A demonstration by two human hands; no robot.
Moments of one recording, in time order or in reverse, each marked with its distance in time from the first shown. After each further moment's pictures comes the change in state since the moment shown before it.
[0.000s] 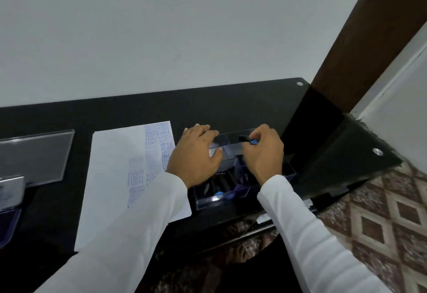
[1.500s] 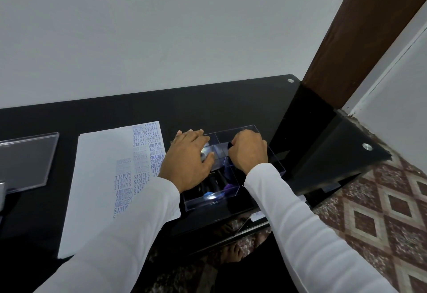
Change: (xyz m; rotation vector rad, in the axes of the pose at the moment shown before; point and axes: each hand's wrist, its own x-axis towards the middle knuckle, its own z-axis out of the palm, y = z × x) left_hand 0.001 -0.005 0.021 0.051 -0.013 0.023; right_hand 0.017 -0.002 0.008 -0.447 -0.315 -0.068
